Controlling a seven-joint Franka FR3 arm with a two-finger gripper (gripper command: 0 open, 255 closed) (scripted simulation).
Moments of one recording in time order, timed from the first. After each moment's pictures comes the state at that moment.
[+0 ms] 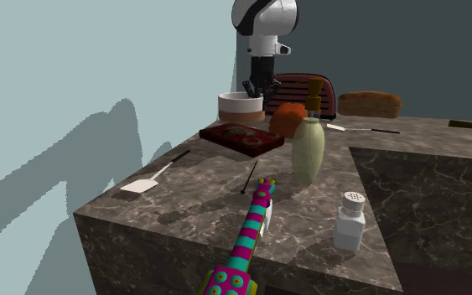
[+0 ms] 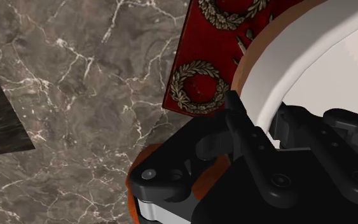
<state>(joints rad) 0.24 0.73 0.32 -1.19 -0.23 1.89 0.75</state>
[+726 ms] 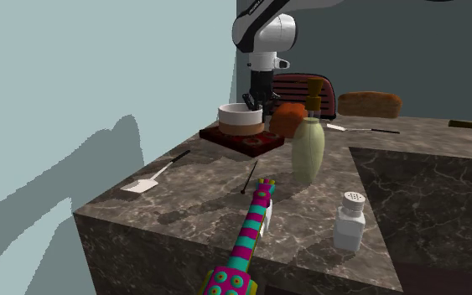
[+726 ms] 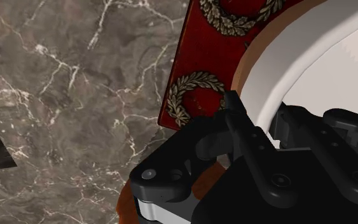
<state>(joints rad) 0.24 0.77 0.31 -1.24 -0.24 1.98 0.76</state>
